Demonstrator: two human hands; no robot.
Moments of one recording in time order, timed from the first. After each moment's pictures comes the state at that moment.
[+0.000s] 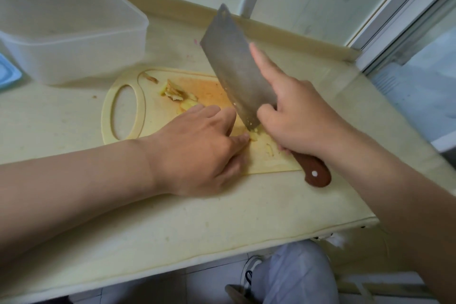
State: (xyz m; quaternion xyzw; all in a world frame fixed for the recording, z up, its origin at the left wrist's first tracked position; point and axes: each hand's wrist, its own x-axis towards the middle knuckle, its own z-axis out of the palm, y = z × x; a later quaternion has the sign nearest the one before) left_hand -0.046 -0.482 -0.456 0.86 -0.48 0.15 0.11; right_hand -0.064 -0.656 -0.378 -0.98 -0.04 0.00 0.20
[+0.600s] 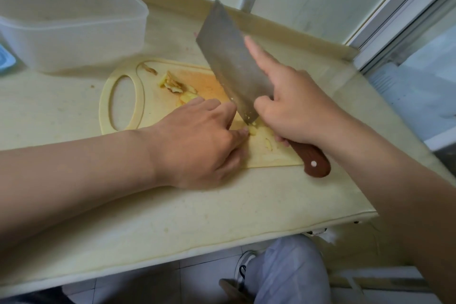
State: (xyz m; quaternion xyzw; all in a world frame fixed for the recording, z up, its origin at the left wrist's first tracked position) left_hand -0.046 -0.483 -0.457 0.86 -0.48 0.16 0.10; right_hand -0.058 -0.651 -0.375 -0.98 -0.05 0.01 0.19
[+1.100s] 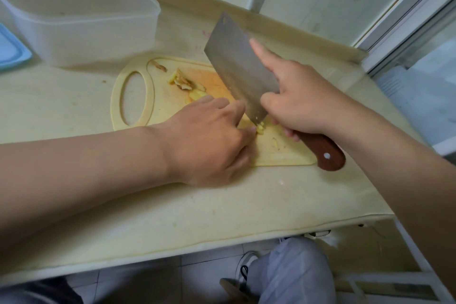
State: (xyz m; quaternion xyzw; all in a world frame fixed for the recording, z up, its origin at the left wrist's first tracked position) left_hand -0.049 -0.485 -0.459 0.86 -0.47 0.18 0.09; right_hand -0.049 -0.648 -0.369 -0.98 -0.04 0.06 0.17
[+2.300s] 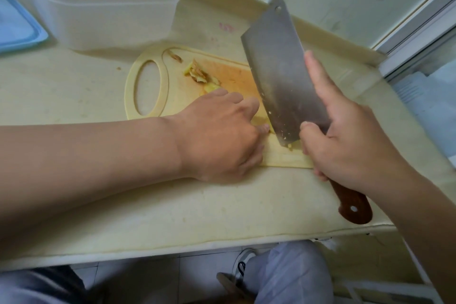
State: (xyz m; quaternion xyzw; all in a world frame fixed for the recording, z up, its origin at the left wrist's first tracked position) left_hand -0.049 -0.484 -0.457 0.86 -0.46 0.20 0.08; right_hand -0.103 -0.668 -0.384 -0.98 -0.02 -0.02 0.19
